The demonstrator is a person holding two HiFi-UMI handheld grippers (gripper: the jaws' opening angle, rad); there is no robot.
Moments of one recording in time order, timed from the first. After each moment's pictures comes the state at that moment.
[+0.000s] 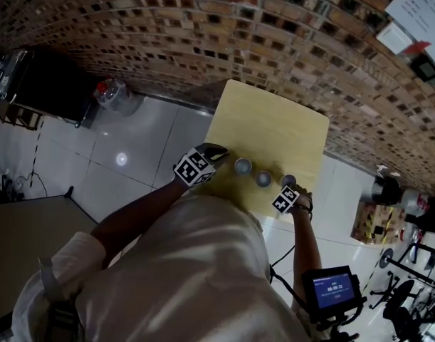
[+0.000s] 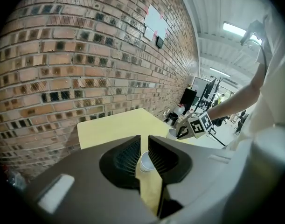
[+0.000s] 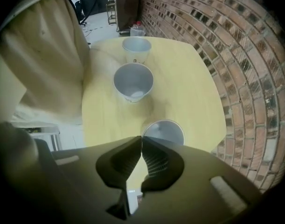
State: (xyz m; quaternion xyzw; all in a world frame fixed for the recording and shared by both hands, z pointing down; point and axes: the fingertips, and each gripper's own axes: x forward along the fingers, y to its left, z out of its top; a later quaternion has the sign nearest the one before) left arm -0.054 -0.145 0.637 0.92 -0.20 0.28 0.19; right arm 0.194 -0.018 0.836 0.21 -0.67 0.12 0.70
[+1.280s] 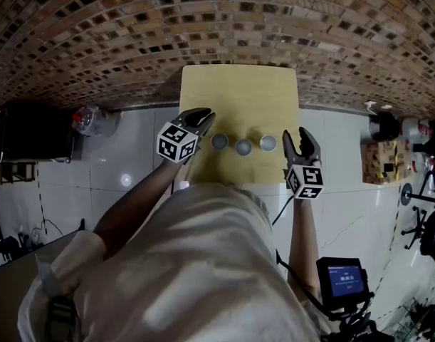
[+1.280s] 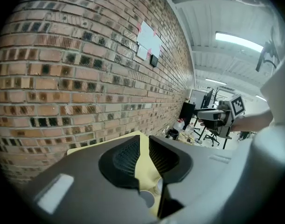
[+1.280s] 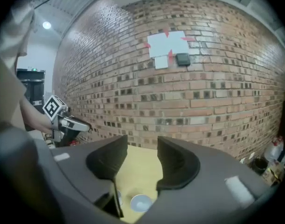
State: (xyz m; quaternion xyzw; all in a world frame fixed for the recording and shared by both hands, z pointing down) left arm 0.020 -0.179 0.562 0.95 -0.21 0.19 0.15; right arm 0.237 -0.063 0.531 0.67 -0.72 0.14 0.09
